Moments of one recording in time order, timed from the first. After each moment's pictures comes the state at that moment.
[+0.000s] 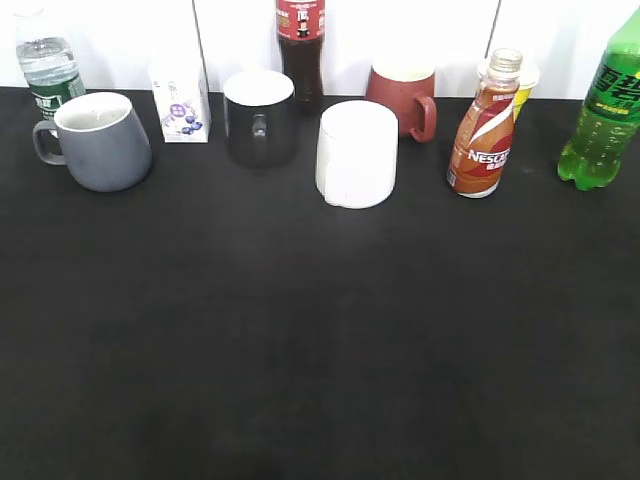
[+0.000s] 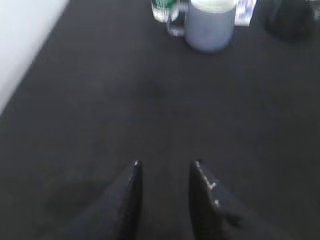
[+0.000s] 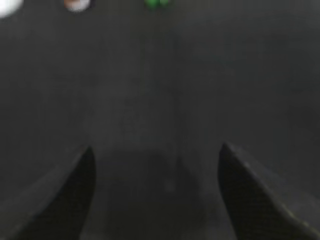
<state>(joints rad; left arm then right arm) -0.01 0.02 -0.53 0.03 1.07 -0.05 0.05 0.06 -0.50 -0.03 1.04 0.03</state>
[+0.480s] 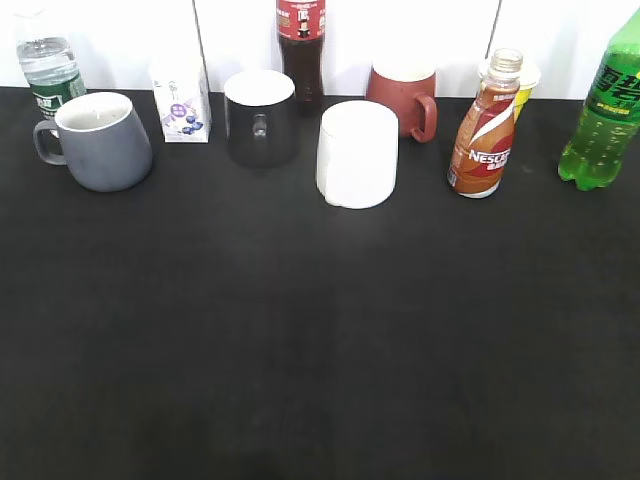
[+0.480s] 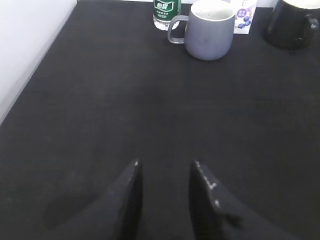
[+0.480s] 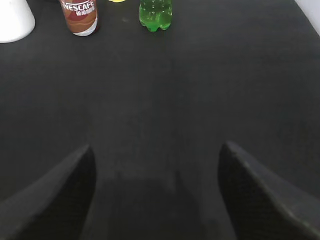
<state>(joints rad) -0.01 -0.01 -0.52 0.03 1.07 -0.05 0.05 -0.01 -0.50 -0.03 1.04 0.03</state>
